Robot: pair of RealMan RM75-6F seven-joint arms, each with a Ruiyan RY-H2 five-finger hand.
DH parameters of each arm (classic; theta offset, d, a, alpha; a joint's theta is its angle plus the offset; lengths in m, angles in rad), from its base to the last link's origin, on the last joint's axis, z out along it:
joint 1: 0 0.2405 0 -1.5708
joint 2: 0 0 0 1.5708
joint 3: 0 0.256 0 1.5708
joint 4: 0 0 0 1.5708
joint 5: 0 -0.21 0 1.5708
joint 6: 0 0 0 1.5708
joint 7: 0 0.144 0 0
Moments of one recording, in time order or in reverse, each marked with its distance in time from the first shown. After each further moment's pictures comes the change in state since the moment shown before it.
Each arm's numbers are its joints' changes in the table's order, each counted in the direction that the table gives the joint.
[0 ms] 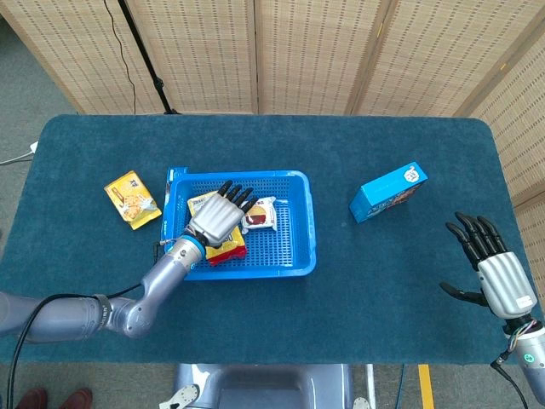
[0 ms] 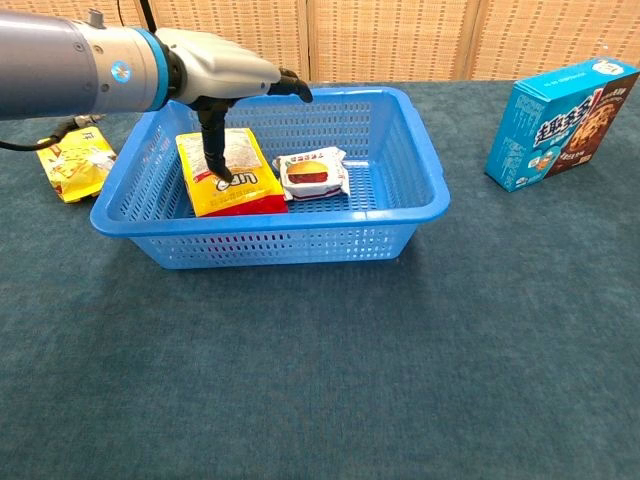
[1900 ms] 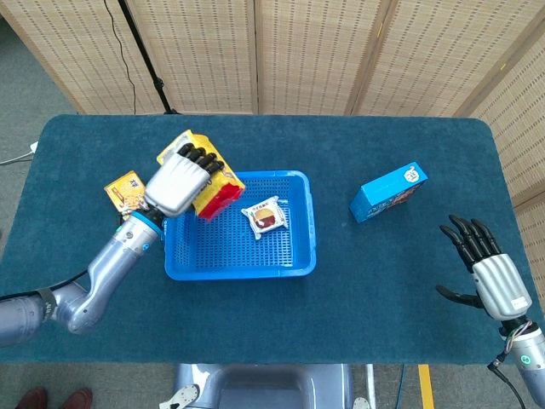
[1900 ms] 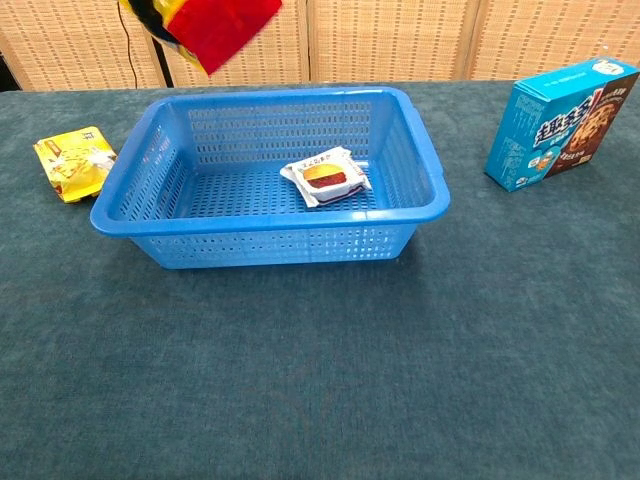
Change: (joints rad) left arm 0.162 0.238 -0.050 0.042 -0.410 0.174 -0.335; right arm -0.004 0.010 -0.003 0.030 0.020 -0.019 -0.005
